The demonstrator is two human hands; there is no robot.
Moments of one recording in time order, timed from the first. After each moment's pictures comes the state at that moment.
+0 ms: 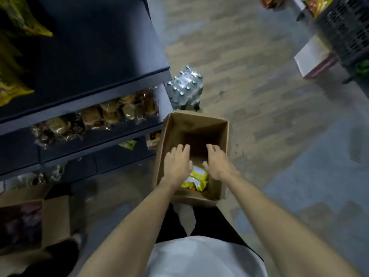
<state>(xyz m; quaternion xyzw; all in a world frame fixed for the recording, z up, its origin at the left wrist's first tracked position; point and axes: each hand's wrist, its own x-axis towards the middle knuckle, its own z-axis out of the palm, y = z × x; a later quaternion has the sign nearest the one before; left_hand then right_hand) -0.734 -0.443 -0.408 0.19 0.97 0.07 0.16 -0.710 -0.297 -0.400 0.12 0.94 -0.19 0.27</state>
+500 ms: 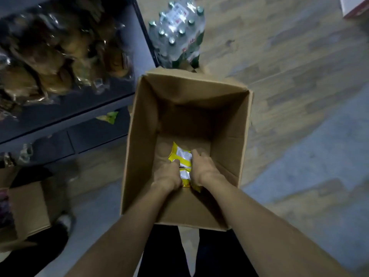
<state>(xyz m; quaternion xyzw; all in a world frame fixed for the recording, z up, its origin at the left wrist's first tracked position) -0.728 -0.440 -0.612 0.05 0.85 0.05 0.52 -0.719 -0.319 -0.588 0.16 0.84 -0.21 0.47</state>
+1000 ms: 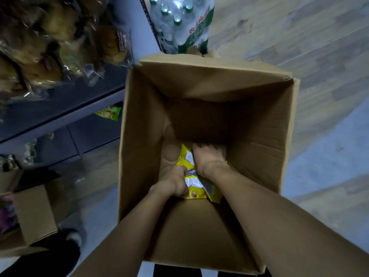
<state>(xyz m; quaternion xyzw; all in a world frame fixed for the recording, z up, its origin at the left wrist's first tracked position) -0.739 -0.466 -0.643 0.05 0.80 0.07 0.59 -0.750 -0.340 -0.656 0.06 0.88 -0.11 0.47</state>
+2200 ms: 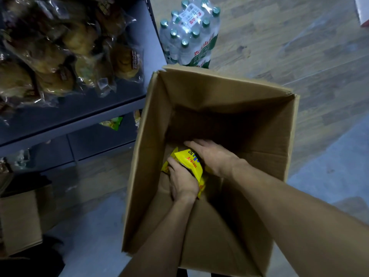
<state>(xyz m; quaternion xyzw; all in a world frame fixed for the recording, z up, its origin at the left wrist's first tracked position) -0.739 -0.417 -0.628 -0.29 0.85 0.30 0.32 -0.790 -0.303 -0.616 -0.11 0.88 -0.19 0.42</state>
